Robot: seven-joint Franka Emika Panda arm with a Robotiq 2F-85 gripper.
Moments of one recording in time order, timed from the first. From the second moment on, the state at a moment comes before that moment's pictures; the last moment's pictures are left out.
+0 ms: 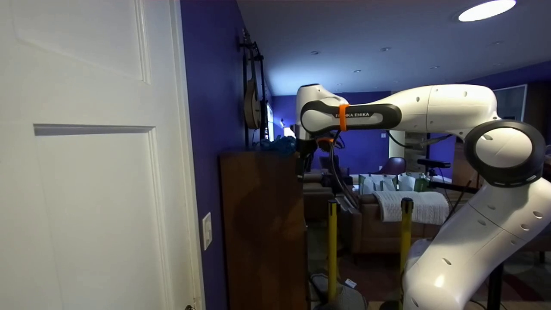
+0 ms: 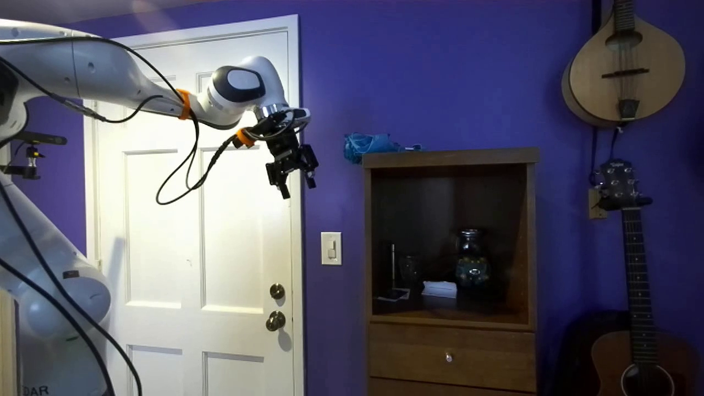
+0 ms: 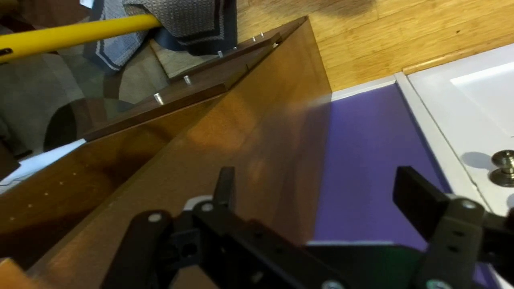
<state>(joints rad) -0.15 -0.57 -0.18 -2.07 -0.33 1.75 -0.27</state>
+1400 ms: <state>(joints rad) -0.19 -0.56 -0.15 -1.90 -0.58 1.86 -0.13</state>
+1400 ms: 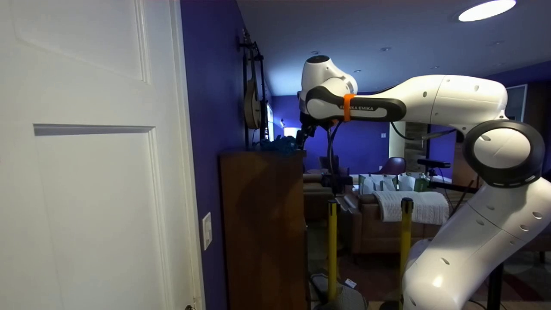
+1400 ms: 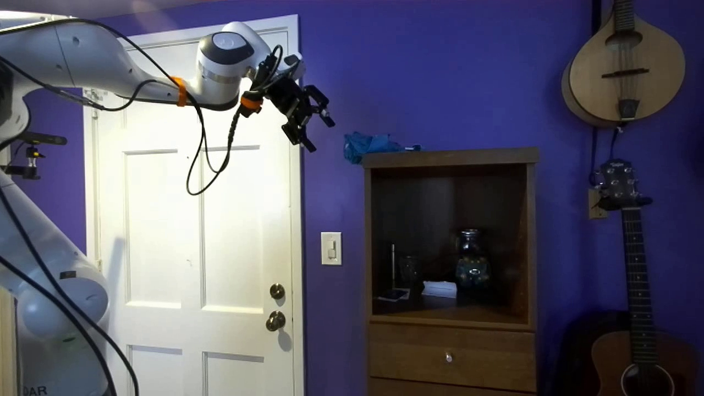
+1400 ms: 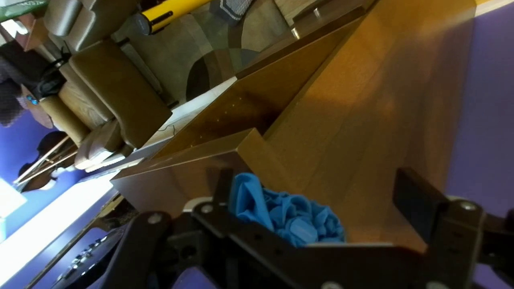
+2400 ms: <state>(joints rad) -0.18 -0.41 -0.29 -1.73 -0.21 2.13 -0.07</state>
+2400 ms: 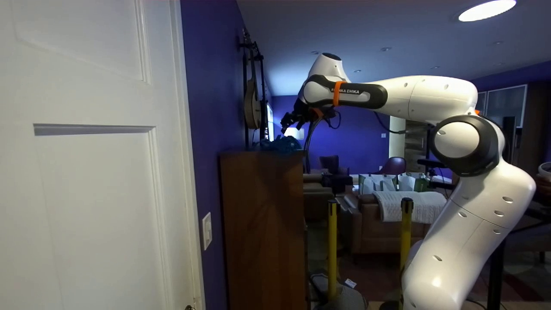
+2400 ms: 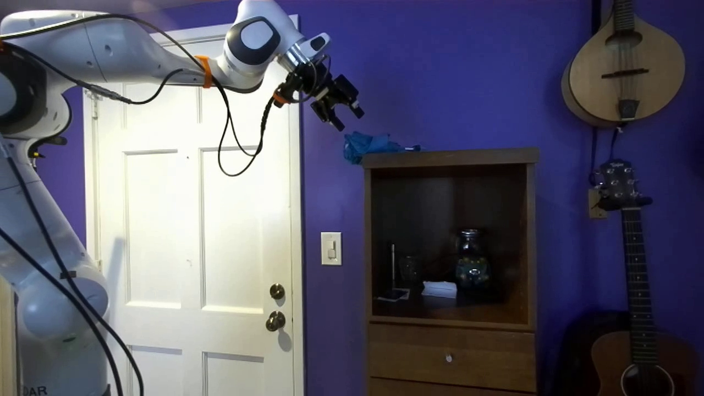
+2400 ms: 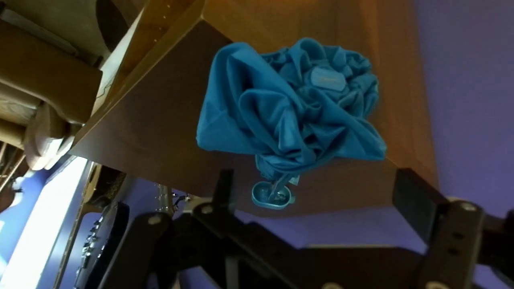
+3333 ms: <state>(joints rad) -0.21 -0.17 -0.37 -1.53 0.00 2.12 -0.07</state>
